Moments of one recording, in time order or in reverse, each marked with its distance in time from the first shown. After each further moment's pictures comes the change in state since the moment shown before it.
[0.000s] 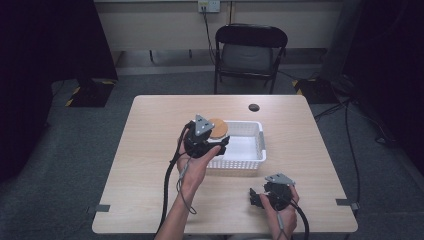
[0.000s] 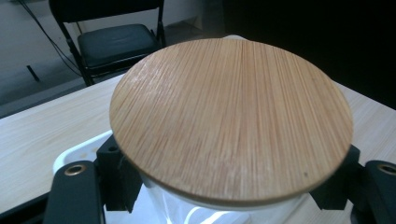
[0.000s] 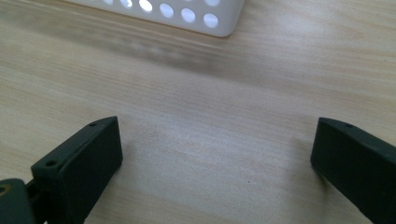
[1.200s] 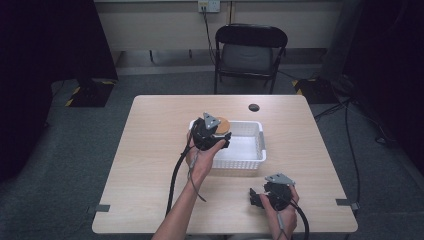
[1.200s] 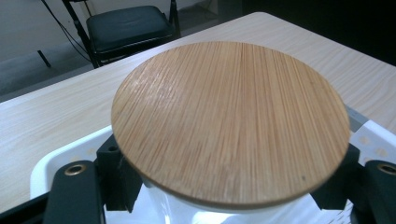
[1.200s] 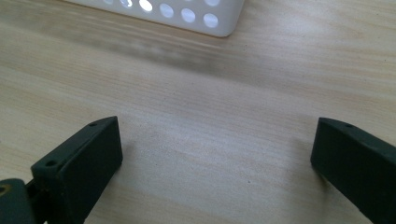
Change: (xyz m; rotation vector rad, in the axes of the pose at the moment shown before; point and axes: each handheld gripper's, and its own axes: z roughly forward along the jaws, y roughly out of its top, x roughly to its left) left arm 0.018 -0.021 0.065 0.054 0.059 0.005; right arm 0.000 0.000 0.000 0.000 0.000 -0.001
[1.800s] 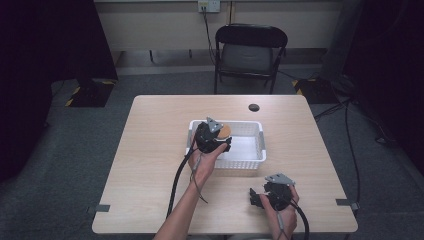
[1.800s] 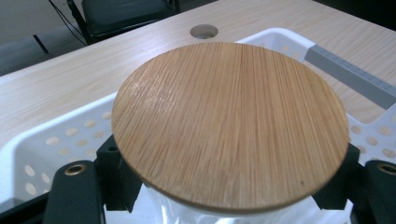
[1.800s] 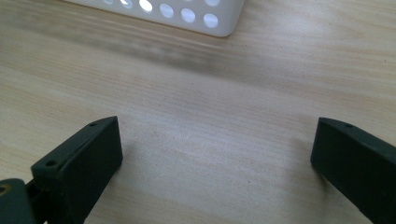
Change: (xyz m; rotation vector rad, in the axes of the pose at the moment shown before) left arm 0.000 -0.019 0.022 0.059 0.005 -0.008; right arm 0.000 0.000 0.000 0.000 0.000 0.001
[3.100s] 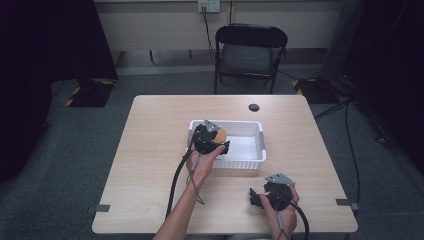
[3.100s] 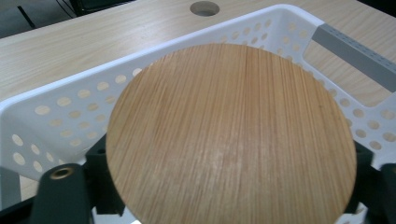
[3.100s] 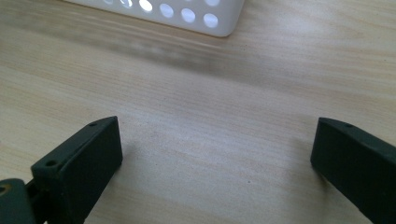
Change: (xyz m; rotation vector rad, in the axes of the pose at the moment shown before) left arm 0.007 -0.006 0.000 0.060 -0.024 -0.047; right arm 0.000 0.000 0.000 -0.001 0.000 -0.001
